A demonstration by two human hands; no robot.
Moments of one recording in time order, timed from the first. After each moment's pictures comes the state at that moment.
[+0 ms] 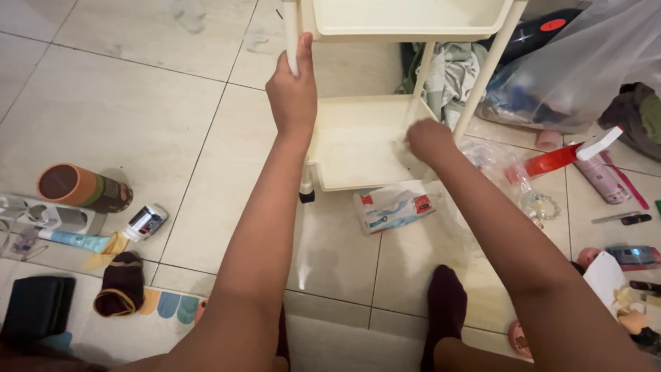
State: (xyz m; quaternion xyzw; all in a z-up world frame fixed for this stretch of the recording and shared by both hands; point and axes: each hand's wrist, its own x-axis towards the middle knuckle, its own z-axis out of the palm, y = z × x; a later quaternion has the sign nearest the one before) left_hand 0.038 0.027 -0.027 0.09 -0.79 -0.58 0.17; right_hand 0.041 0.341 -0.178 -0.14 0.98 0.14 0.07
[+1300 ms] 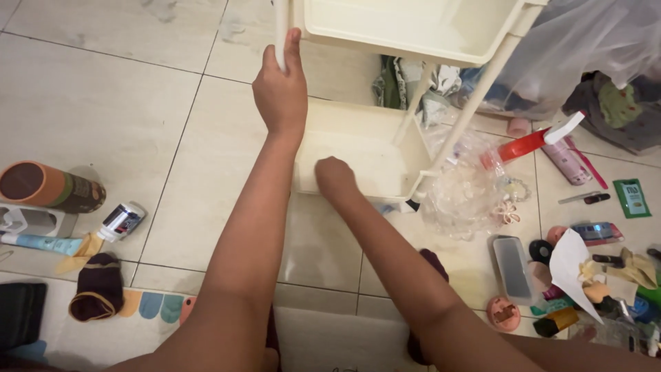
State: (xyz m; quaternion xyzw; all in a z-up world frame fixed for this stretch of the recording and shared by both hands) left_hand 0.050 0.037 -0.037 0.06 -0.82 -0.50 0.29; right_hand 0.128 0.157 -0.216 -0.05 0.99 -0.07 0.08
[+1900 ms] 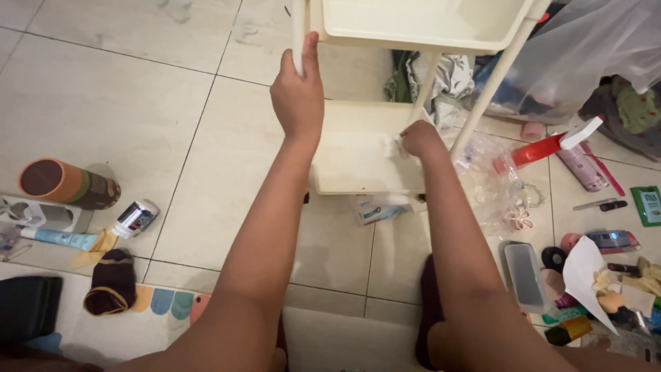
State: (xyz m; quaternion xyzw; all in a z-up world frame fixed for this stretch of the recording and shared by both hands) left_hand 0.055 0.042 -0.035 0.07 -0.81 -0.53 0.26; right_hand 0.047 0.344 -0.205 0.11 0.91 -0.35 0.18
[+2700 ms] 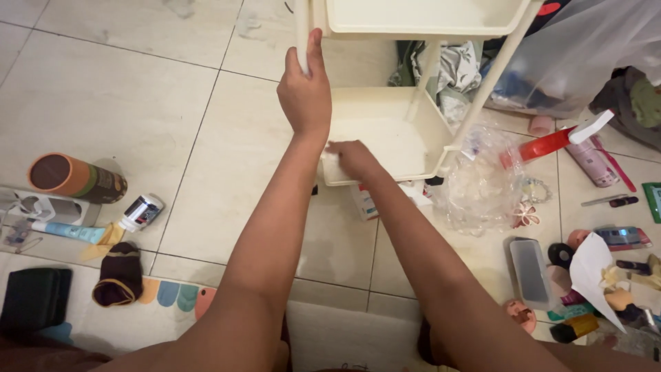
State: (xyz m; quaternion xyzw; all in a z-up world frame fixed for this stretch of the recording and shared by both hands) left_hand 0.052 0.056 -0.053 0.06 -0.78 -0.53 0.32; right_hand 0.094 0.195 -0.222 -0.13 0.93 -0.35 0.01
